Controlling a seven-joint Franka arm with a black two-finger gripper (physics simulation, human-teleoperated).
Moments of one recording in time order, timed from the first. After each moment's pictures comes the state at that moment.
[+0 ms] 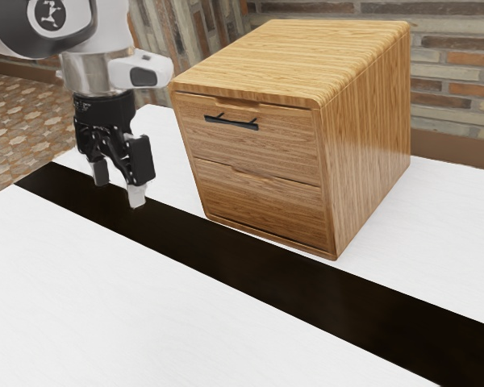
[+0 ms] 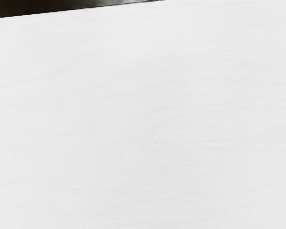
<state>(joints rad) -0.11 0.01 0.16 -1.30 0.09 1.15 0.16</state>
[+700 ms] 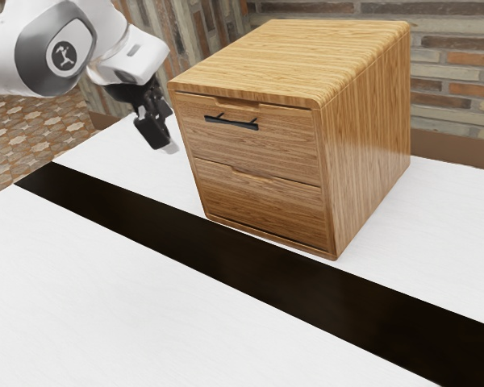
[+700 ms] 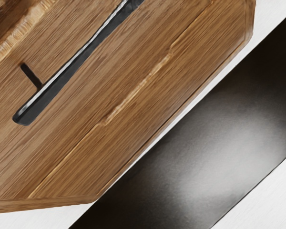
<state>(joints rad) 0.26 0.01 -0.09 -1.45 0.00 1.84 0.90</state>
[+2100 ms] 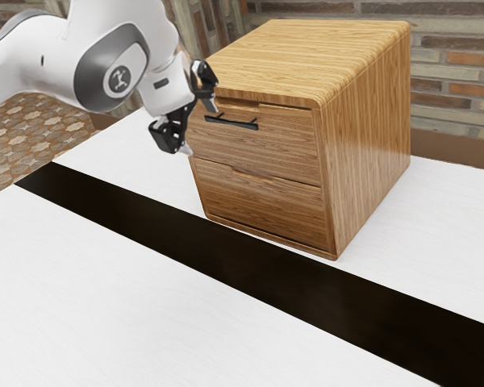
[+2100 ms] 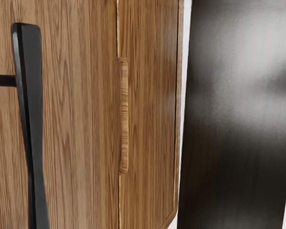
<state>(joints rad) 0.14 0.10 -0.08 -1.43 0.19 1.96 1.52</state>
